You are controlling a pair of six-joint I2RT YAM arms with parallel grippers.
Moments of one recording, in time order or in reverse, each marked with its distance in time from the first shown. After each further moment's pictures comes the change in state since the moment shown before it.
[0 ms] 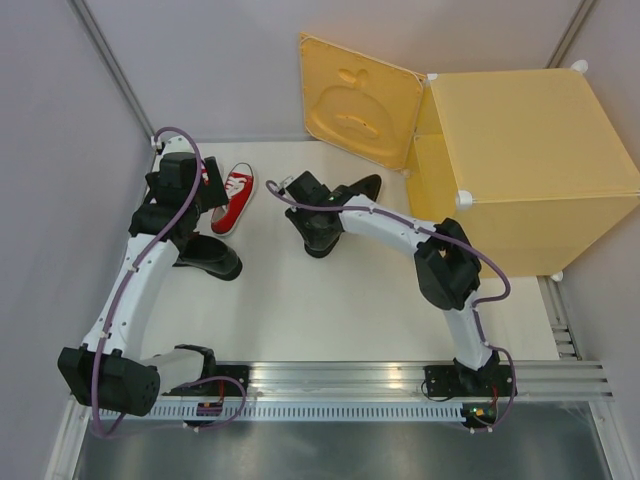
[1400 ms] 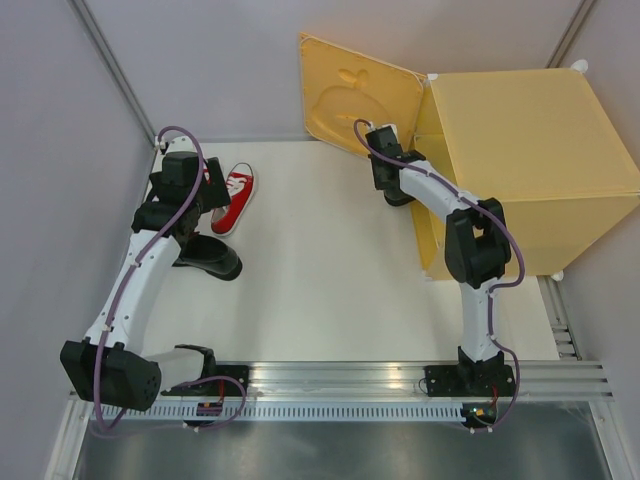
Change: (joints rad) left arm 0.006 0.025 0.000 0.000 0.034 -0.001; right arm -0.433 0.010 0.006 0.132 0.304 0.099
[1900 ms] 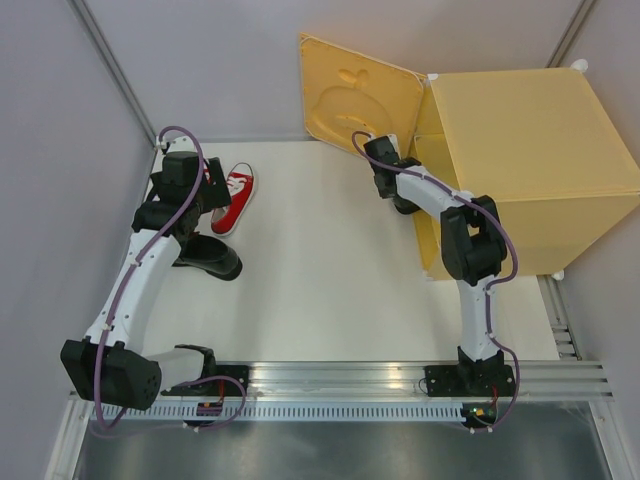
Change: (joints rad) left arm 0.002 0.004 0.000 0.000 0.014 0.000; right arm 0.000 0.032 -0.047 0.008 0.124 -0.032
